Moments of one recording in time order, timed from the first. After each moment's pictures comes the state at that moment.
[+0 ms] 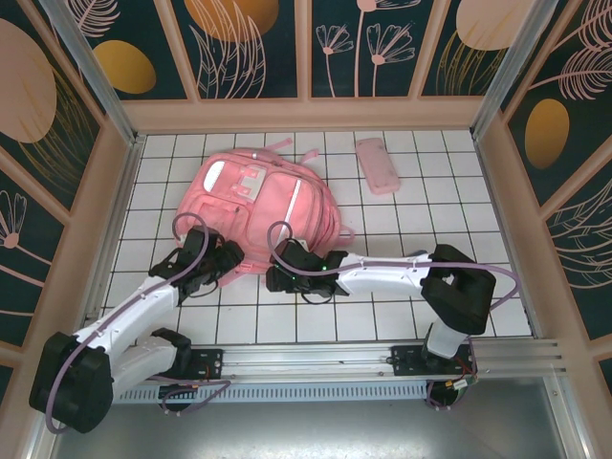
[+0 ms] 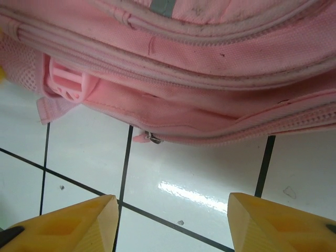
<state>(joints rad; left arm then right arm) -0.40 1.02 0.45 -0.34 0.01 -0.99 1.16 1.68 1.01 -0.29 0.09 0.99</state>
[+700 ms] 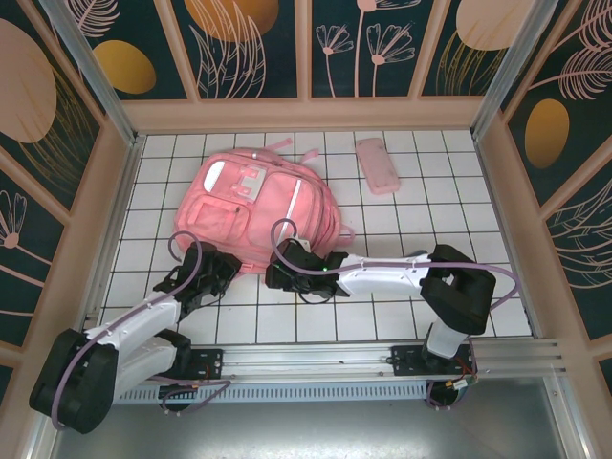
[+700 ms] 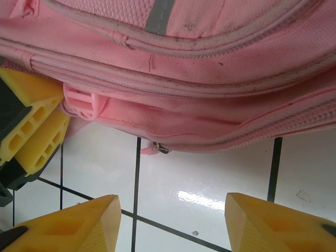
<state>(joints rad) -0.40 1.03 0.26 -0.03 0.09 -1.28 1.17 1.68 0.99 -0.24 0.12 1.08</state>
